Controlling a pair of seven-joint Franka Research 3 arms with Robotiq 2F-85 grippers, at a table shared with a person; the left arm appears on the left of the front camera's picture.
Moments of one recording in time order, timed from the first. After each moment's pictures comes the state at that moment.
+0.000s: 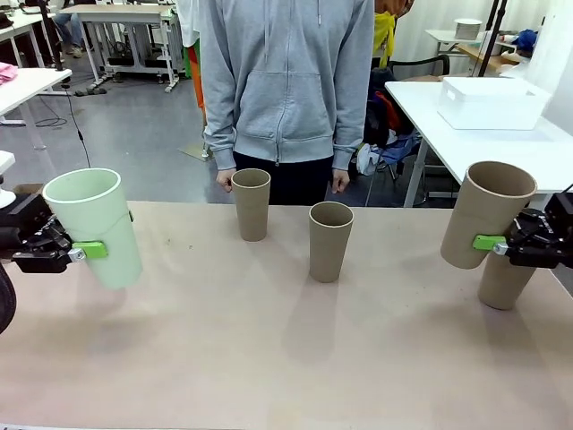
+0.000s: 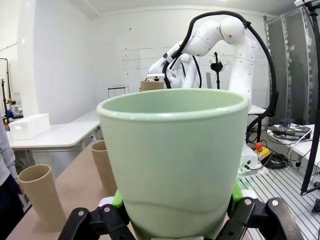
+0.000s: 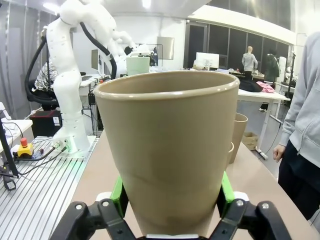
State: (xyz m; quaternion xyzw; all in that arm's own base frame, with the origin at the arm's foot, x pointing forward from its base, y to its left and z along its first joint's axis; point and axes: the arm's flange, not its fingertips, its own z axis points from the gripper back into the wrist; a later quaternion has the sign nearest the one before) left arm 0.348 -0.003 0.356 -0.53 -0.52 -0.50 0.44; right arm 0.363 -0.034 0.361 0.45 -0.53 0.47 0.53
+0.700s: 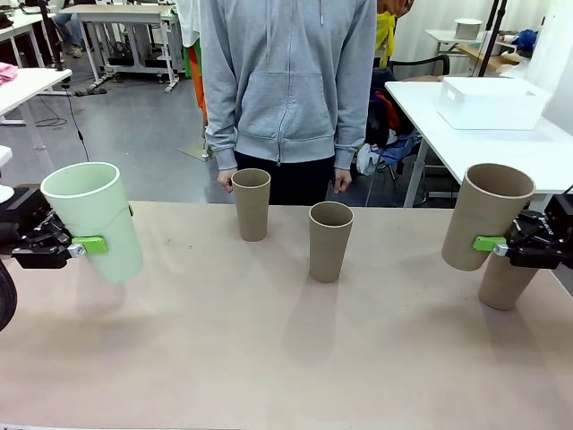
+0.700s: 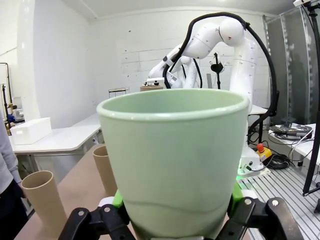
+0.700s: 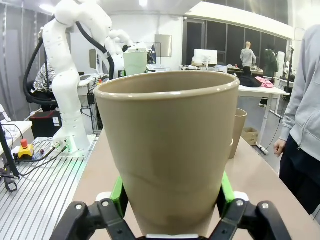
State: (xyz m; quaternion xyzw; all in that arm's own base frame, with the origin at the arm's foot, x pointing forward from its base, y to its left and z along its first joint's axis) left arm 0.348 -0.004 0.363 -0.53 -0.52 -0.50 0.44; right arm 0.363 -0.036 0.358 0.45 -0.53 0.47 0.55
